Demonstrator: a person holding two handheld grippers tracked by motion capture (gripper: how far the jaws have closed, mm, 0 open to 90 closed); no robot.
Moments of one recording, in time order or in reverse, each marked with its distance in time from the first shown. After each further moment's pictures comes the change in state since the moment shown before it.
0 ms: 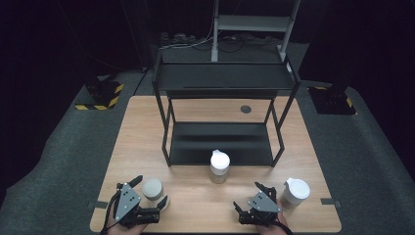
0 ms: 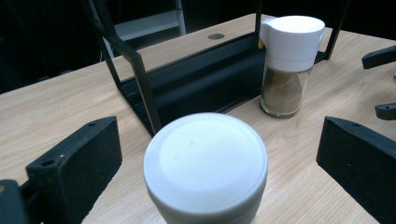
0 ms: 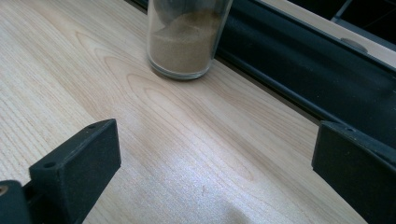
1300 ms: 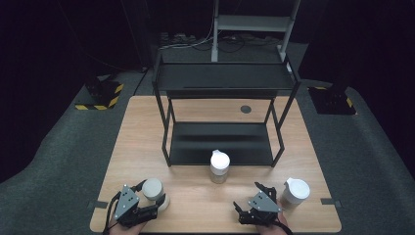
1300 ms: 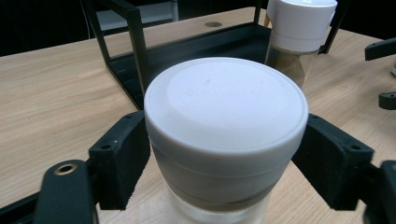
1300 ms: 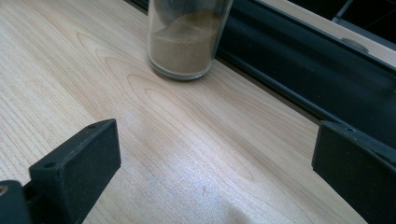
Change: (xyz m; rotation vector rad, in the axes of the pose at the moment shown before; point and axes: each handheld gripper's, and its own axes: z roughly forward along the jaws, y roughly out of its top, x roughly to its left) left arm 0.009 -0.028 0.012 -0.001 -0.042 -0.081; right arm 0.000 0.000 0.000 -0.005 0.004 0.004
